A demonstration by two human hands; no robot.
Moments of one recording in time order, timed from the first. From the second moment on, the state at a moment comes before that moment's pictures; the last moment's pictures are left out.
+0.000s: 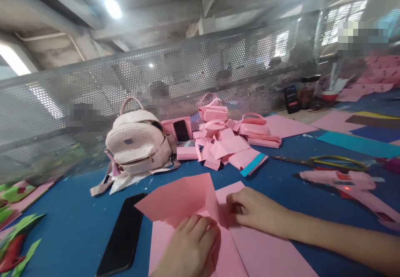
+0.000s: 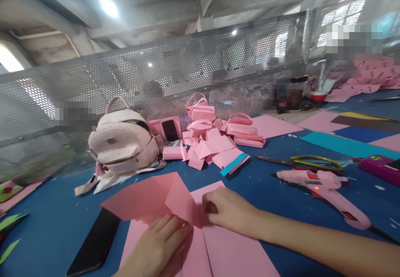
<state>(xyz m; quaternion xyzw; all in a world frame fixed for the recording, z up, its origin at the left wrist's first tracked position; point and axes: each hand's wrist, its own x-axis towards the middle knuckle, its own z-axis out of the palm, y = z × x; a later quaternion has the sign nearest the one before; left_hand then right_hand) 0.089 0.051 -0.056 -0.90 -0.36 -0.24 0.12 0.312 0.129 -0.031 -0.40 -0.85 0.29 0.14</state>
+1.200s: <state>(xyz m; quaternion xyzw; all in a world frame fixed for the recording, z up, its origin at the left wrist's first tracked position) 0.082 0.084 -0.082 -0.90 -0.31 -0.31 0.01 0.323 0.130 -0.054 -0.32 -0.90 0.24 0.17</state>
